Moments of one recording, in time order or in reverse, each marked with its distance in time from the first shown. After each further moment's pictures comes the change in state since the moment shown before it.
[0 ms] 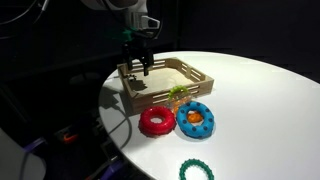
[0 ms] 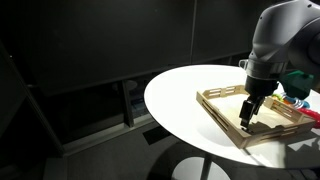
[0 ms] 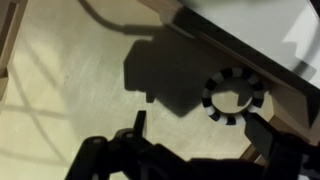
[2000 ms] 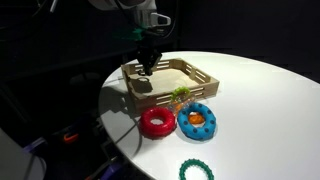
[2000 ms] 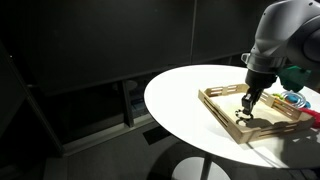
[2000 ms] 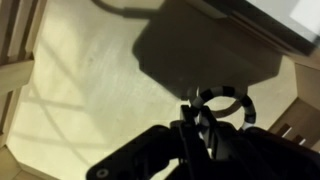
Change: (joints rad) arm -0.035 -0.001 -0.046 0.016 -0.062 0.042 0.009
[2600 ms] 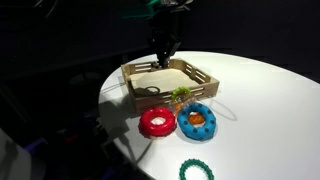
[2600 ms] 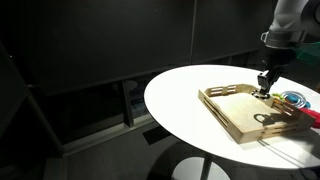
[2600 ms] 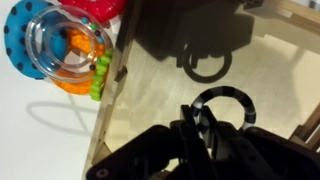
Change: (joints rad) arm -0.099 -0.132 -0.067 0.027 -0.027 -0.166 0.000
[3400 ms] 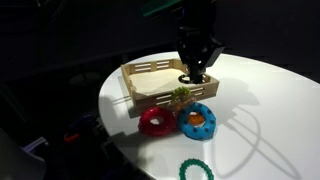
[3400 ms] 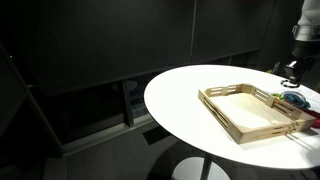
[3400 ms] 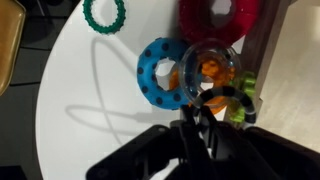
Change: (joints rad) arm -0.178 -0.043 -0.114 0.000 -0.184 -0.055 0.053
